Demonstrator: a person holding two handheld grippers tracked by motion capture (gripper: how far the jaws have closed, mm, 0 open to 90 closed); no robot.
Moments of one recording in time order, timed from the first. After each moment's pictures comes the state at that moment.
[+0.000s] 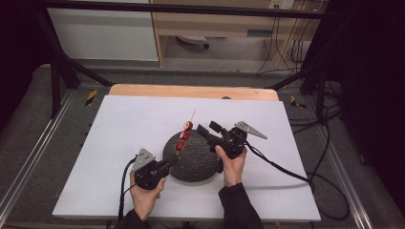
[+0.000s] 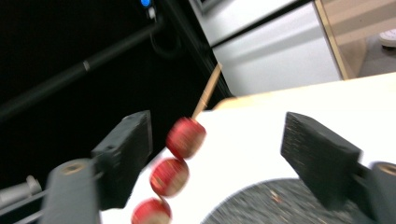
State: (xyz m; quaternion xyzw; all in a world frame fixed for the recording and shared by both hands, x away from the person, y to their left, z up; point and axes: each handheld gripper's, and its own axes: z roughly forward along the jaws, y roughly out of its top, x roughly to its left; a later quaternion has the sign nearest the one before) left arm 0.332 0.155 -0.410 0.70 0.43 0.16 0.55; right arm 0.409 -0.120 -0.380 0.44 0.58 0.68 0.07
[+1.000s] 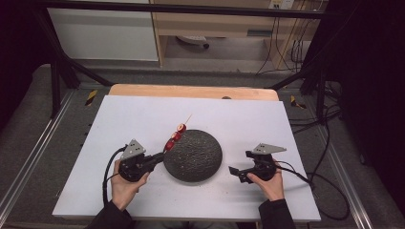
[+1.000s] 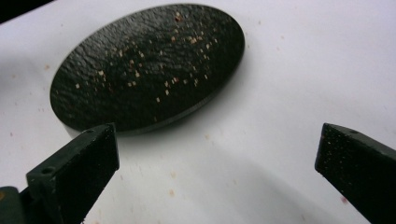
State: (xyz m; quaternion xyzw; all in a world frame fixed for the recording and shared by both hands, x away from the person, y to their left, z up) left arm 0.351 0.190 -0.387 0.78 0.38 0.15 0.47; right arm 0.375 -0.218 -0.434 0.38 0.79 0.46 0.11
